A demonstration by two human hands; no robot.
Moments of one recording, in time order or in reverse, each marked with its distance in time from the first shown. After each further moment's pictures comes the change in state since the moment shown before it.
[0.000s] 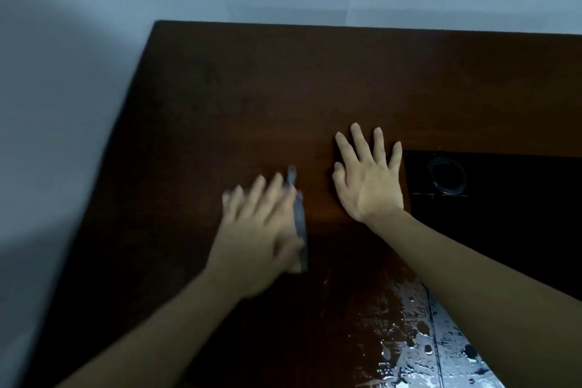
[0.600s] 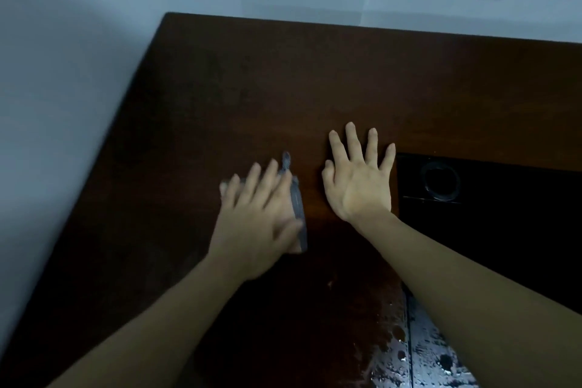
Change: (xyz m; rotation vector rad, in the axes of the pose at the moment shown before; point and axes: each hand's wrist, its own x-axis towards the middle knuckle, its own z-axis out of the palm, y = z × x) left_hand 0.019 0.029 0.003 0.011 0.022 -0.172; right_hand 0.001 0.003 0.000 0.011 0.003 -0.029
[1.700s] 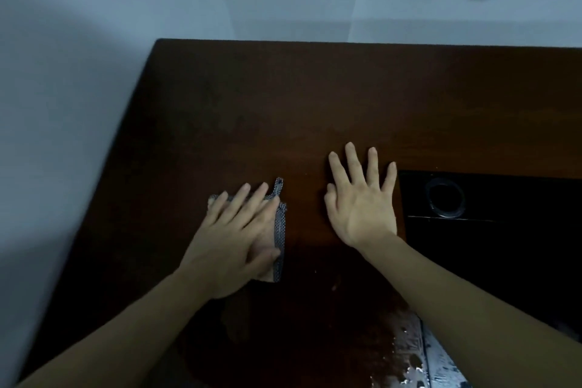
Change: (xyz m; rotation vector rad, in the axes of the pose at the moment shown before) left_hand 0.006 -0.065 -0.003 0.074 0.005 0.209; right_hand -0.001 -0.004 -0.004 -0.027 -0.042 0.012
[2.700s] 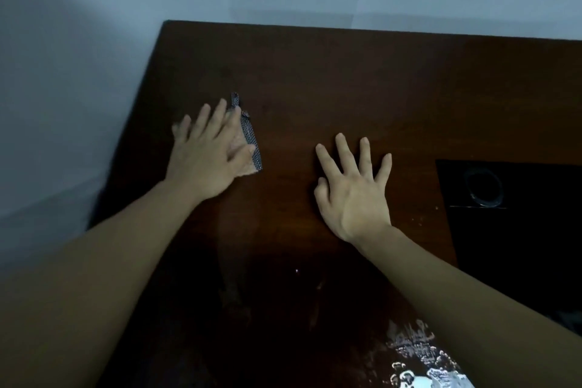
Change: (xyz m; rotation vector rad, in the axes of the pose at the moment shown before) left_hand 0.074 -0.115 -0.029 0.011 0.055 -0.301; right_hand 0.008 -0.071 0.009 0.012 0.022 -0.019
